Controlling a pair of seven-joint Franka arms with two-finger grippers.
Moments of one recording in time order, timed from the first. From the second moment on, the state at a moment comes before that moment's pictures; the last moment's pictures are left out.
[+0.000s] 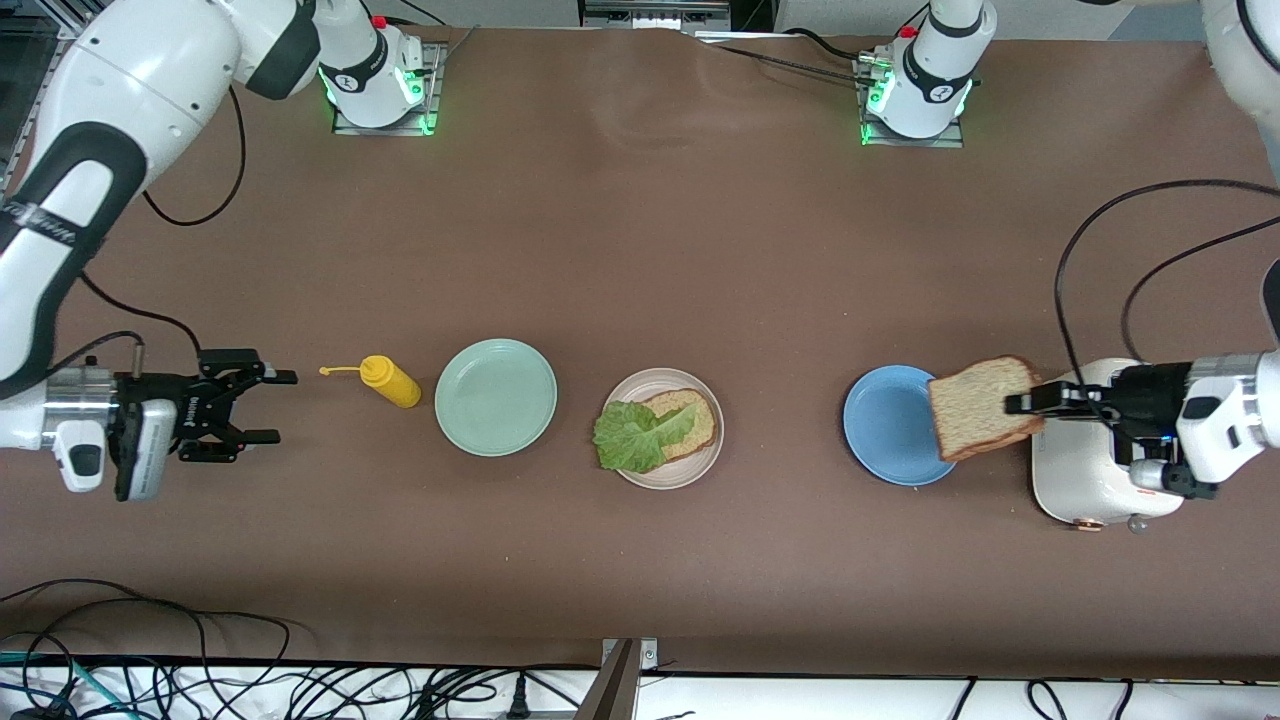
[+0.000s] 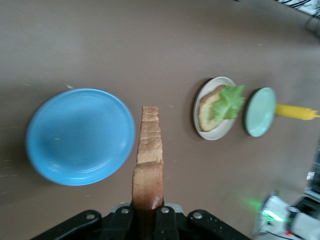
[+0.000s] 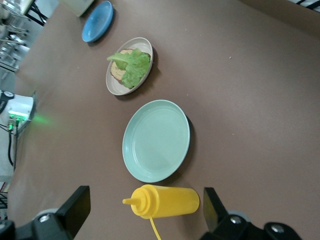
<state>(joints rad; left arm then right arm) 0.17 0.64 -0.05 -1.19 -0.61 1.51 0.20 0.49 0.94 -1.08 -1.18 1.34 1.23 -1.24</state>
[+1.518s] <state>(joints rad) -0.27 0.77 -0.07 -1.44 -1.42 2.09 0.05 0.10 -0.05 -0.13 -1.77 0.03 1.67 -0.14</state>
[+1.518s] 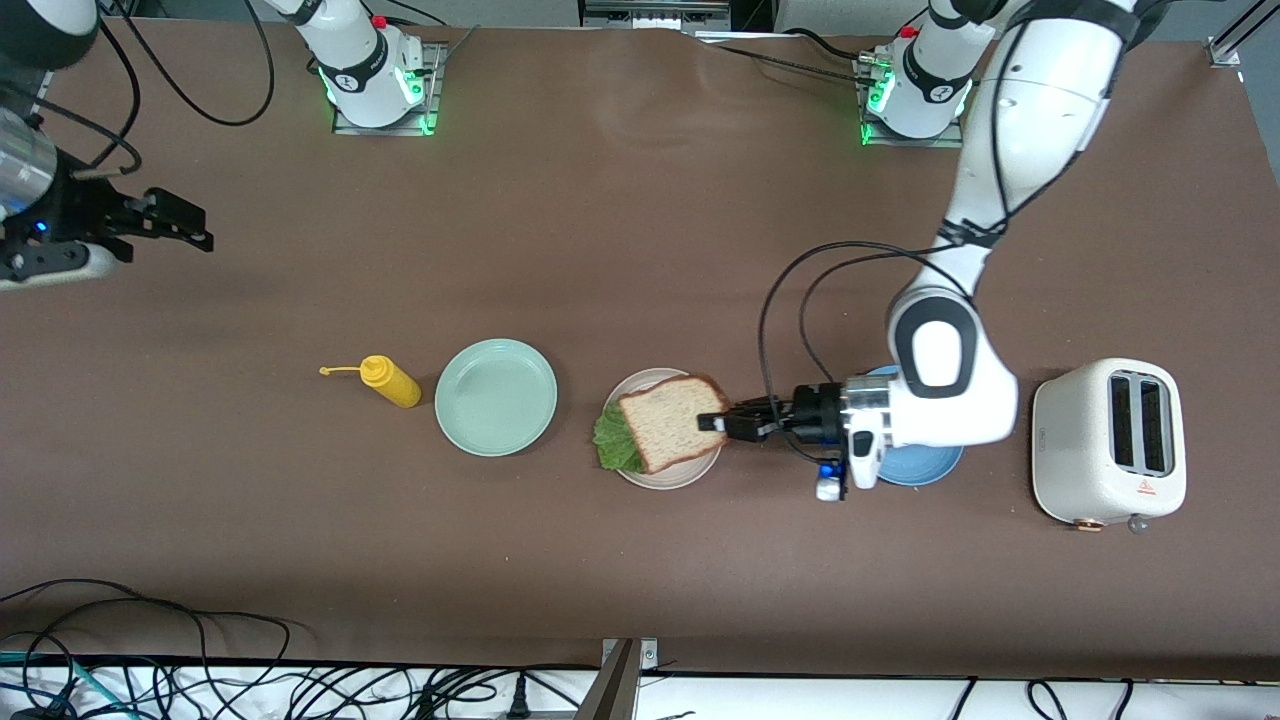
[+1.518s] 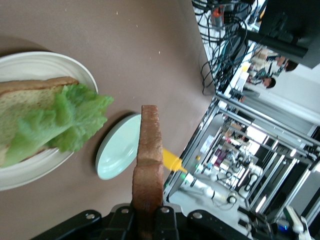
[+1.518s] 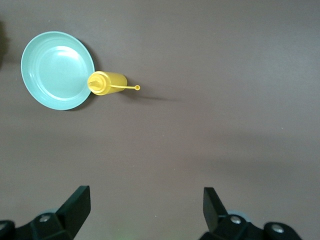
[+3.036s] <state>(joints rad) -0.32 0.87 0.02 -1.45 -1.46 2.20 0.30 0.01 -0.03 -0.06 -1.79 0.02 1.70 -0.12</state>
